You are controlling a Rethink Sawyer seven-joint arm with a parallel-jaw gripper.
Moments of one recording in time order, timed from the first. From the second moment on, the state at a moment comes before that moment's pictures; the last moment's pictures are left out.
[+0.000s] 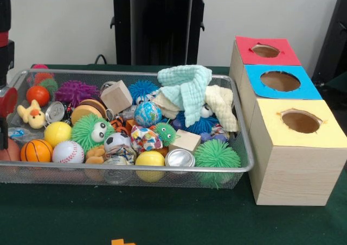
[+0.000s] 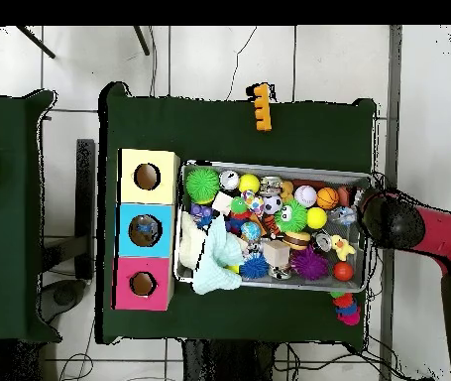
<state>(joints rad) -0.96 -0.44 0.45 1.35 -0.70 0.52 1.65</state>
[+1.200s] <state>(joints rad) -0.96 -0.45 0.43 1.40 -0.70 0.46 1.65</state>
